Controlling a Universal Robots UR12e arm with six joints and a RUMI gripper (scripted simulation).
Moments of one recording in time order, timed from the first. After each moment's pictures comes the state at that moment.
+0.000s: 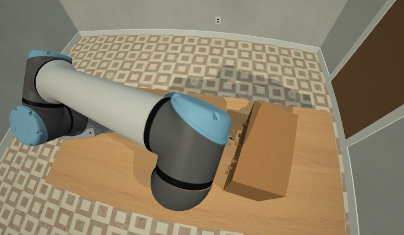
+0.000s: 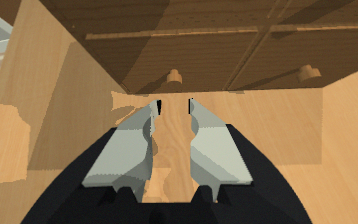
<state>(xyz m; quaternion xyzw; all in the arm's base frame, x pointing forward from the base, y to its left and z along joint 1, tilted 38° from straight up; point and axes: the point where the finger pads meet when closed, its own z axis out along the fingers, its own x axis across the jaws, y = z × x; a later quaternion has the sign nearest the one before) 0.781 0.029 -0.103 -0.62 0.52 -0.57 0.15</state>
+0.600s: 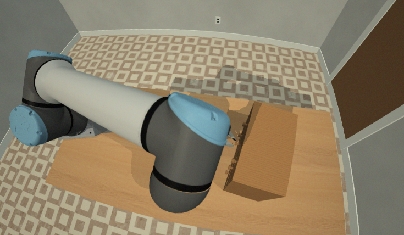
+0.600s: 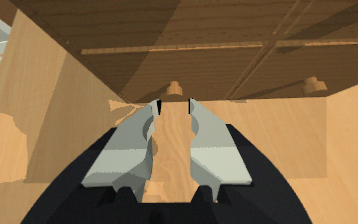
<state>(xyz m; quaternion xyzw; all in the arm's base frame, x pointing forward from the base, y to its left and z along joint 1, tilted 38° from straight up) 0.797 0.028 -0.098 -0.62 0.52 -0.57 0.15</state>
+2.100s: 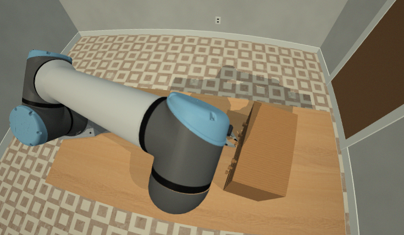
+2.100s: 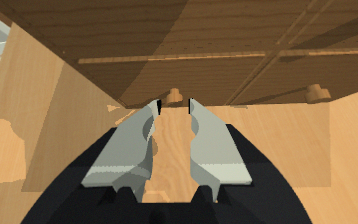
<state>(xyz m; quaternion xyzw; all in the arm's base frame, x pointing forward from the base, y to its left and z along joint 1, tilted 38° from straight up) 0.805 0.028 -0.096 -0.62 0.52 -0.57 0.15</state>
